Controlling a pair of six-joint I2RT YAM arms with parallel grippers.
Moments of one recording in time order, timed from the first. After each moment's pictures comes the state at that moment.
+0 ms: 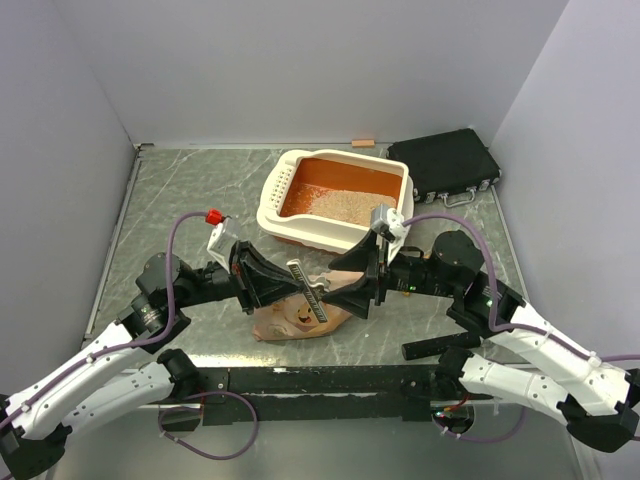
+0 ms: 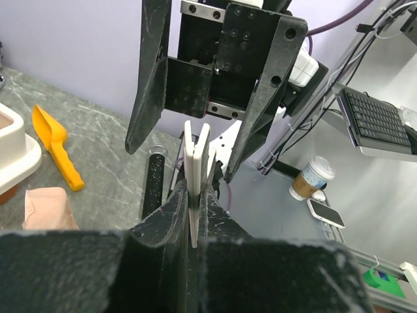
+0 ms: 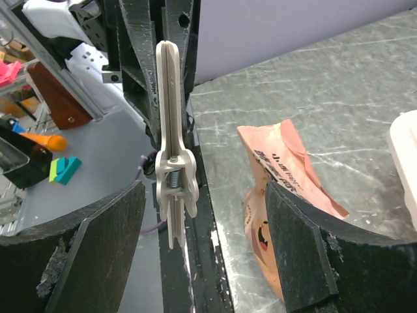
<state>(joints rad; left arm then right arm) -0.83 0.67 0.73 0.20 0.58 -0.58 0.91 0.79 0.96 -0.19 -0.48 0.25</state>
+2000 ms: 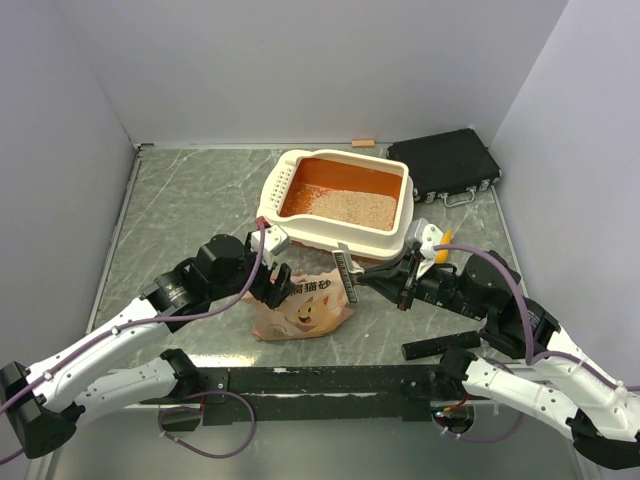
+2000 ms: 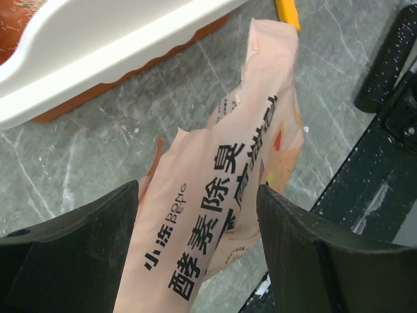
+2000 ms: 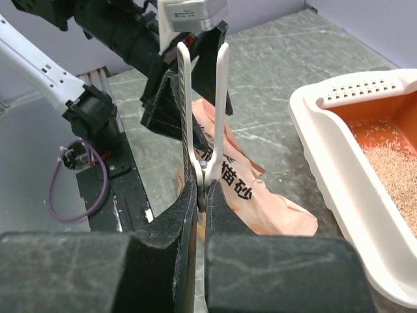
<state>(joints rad) -0.83 0.88 0.82 -0.41 0.09 -0.08 0.90 0.61 0.94 -0.42 -0.23 0.06</state>
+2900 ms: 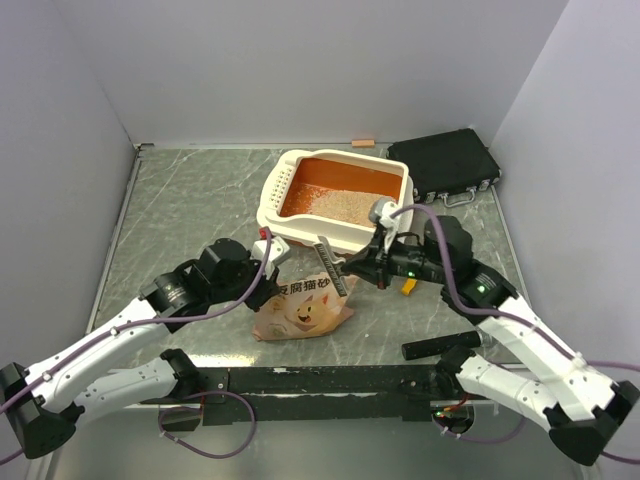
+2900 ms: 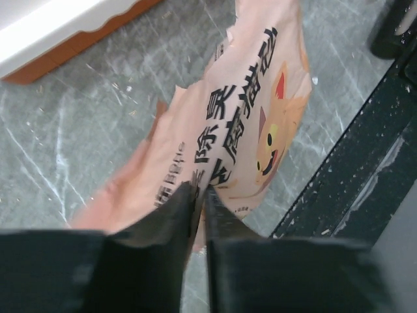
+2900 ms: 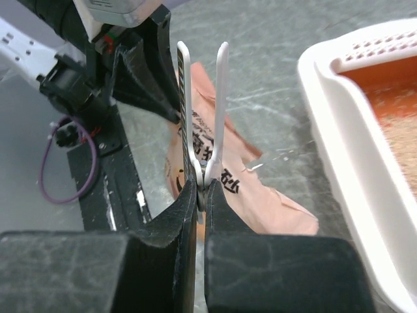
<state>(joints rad) -0.83 0.87 0.82 -0.55 0.12 -0.04 0.67 0.82 0.92 -0.36 -0.50 0.04</state>
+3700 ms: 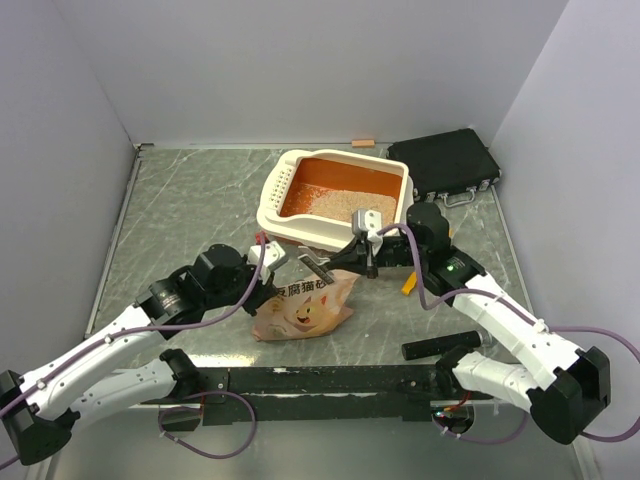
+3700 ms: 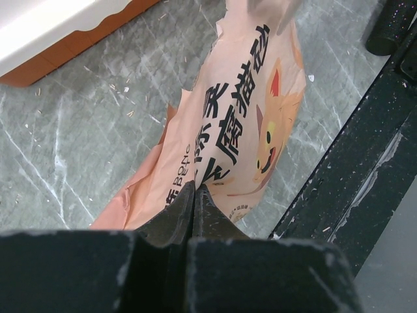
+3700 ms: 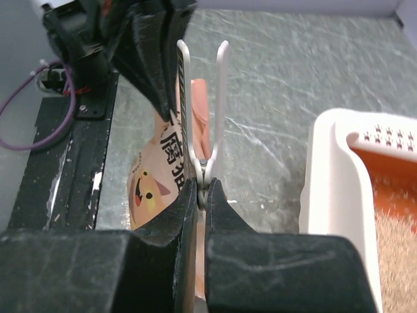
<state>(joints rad) -0.83 0.82 0.78 -0.54 0.12 -0.02 0.58 1.02 0.85 -0.08 -0.89 -0.32</state>
